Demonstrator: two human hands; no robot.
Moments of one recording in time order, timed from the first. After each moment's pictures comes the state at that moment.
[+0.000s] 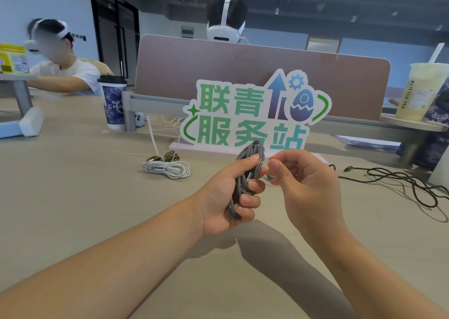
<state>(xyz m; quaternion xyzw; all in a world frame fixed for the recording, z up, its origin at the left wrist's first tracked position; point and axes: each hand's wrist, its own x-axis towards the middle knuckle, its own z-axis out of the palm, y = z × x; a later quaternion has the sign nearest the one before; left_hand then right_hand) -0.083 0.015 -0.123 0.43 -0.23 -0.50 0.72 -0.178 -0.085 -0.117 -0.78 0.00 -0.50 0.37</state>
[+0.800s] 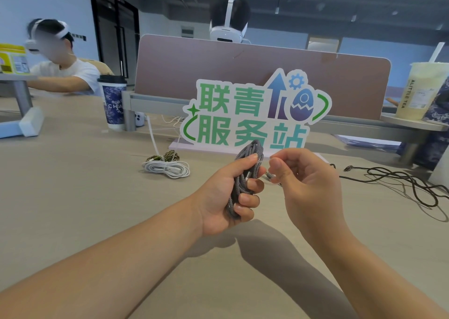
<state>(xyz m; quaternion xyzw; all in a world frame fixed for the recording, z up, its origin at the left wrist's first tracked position) -0.082 0.016 -0.124 0.42 -0.23 -0.50 0.72 -0.177 -0.085 -0.116 -0.78 0.01 -0.50 0.38</state>
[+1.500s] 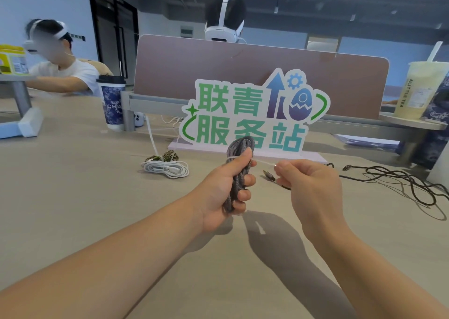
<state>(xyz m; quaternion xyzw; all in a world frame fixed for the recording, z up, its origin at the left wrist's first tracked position) -0.081 0.012 -0.123 0.50 -0.24 -0.40 0.73 -0.172 -0.096 -0.118 -0.71 0.21 -0.44 0.51</state>
